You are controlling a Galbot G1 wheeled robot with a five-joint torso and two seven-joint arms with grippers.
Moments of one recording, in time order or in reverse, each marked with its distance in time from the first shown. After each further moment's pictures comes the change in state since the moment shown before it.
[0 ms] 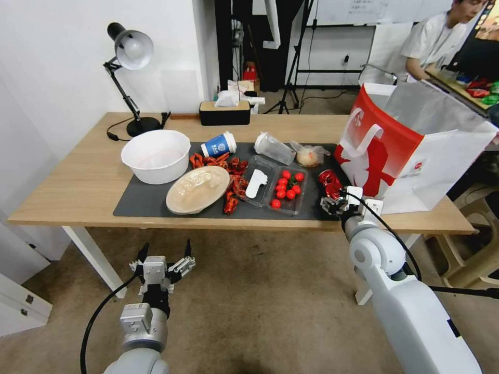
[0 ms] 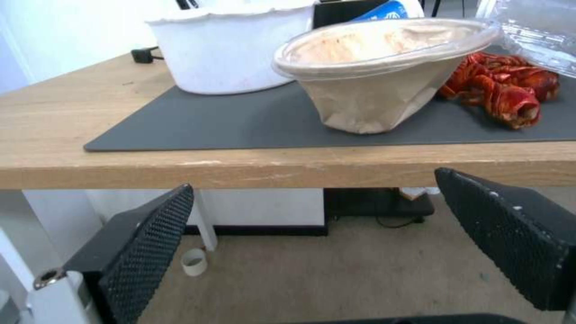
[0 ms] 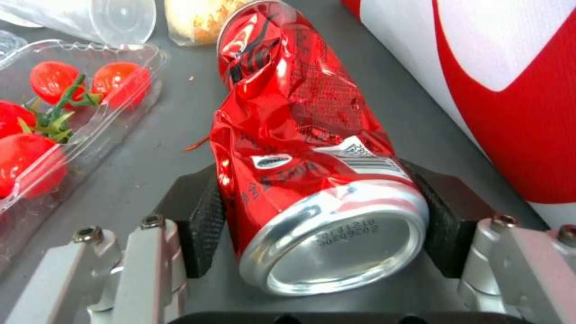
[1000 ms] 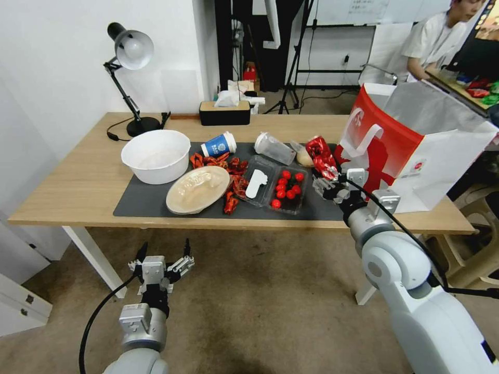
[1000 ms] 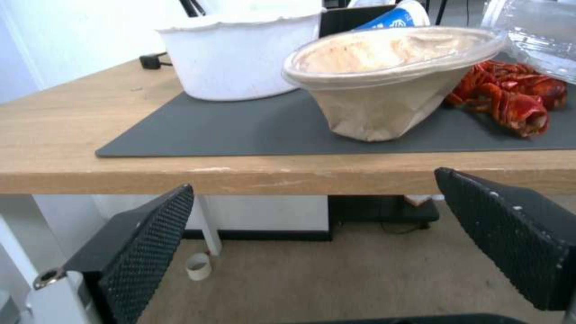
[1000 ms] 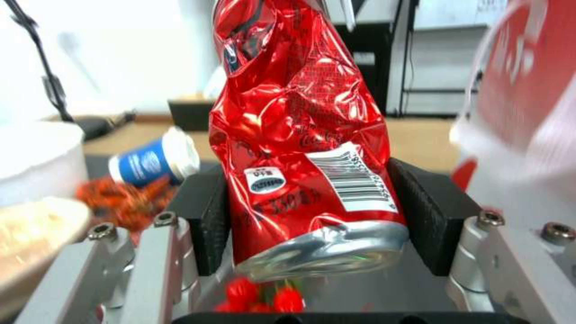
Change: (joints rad) left arm 0.003 -0.002 -0.008 -0.002 0.000 -0.018 -0.004; right arm -0.047 -0.079 0.016 0.307 -0.068 0.091 -0.220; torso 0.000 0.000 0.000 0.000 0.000
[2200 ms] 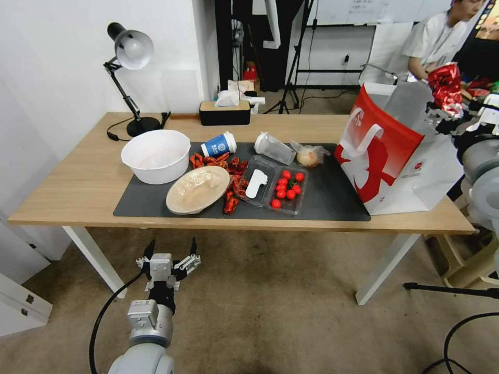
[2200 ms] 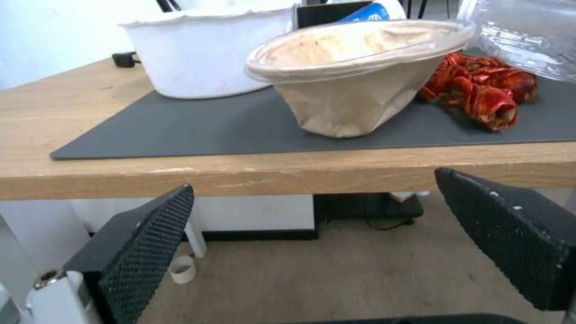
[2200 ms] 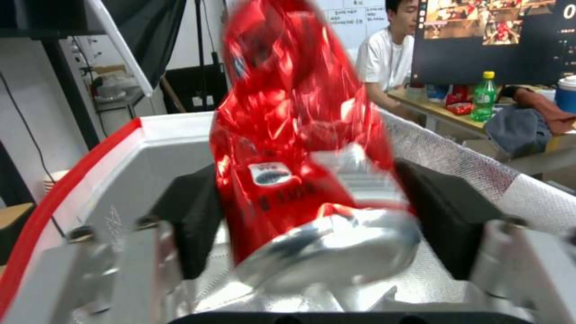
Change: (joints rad) left arm -0.032 0.022 0.035 0.027 0.001 0.014 0.002; right arm 0.208 -0.266 0.326 -0.185 0.375 -0.070 0.266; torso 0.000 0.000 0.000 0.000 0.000
